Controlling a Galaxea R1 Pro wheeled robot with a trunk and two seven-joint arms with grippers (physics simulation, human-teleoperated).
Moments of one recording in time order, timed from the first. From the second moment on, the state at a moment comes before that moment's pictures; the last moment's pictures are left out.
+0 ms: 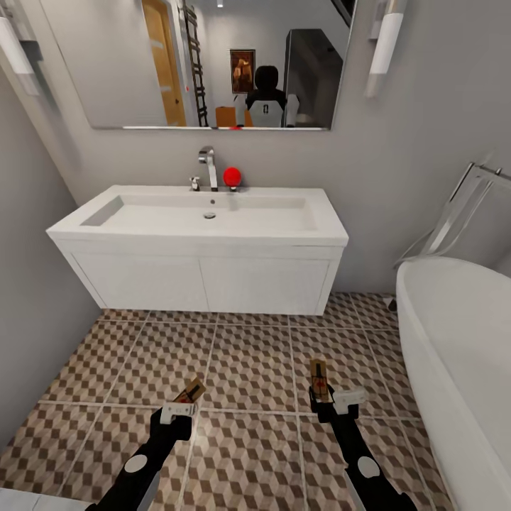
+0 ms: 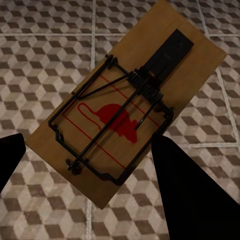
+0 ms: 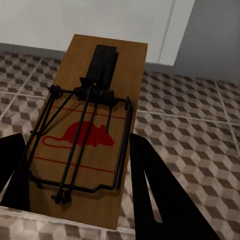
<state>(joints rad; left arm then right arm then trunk) -0.29 0.00 -0.08 -0.87 0.03 -0.02 -0.02 -0.38 0.06 -0.05 -0.66 0.19 -0.44 -0.02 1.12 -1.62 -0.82</state>
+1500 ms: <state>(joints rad) -0.29 0.01 -0.08 -0.87 0.03 -0.02 -0.02 -0.38 0.06 -0.05 -0.66 0.19 -0.34 -0.02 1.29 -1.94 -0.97</state>
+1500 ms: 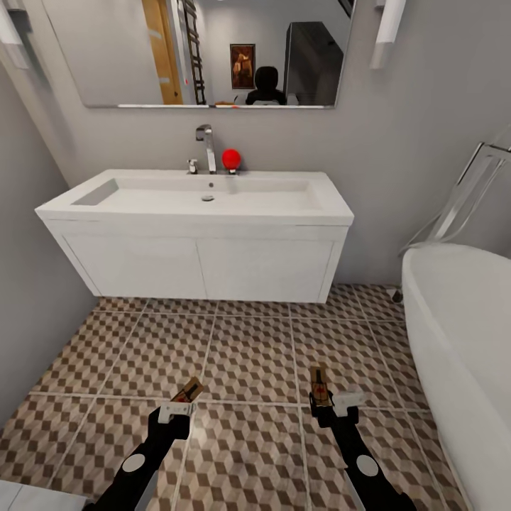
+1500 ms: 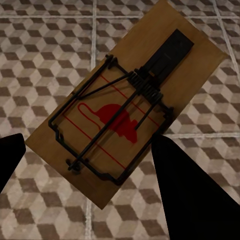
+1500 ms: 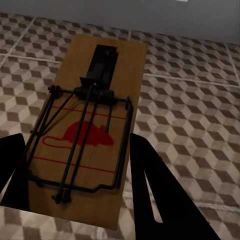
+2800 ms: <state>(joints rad) -0.29 0.01 -0.08 -0.87 0.03 -0.02 -0.02 -0.38 0.06 -0.05 -0.66 0.19 -0.35 -0.02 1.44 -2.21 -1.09</state>
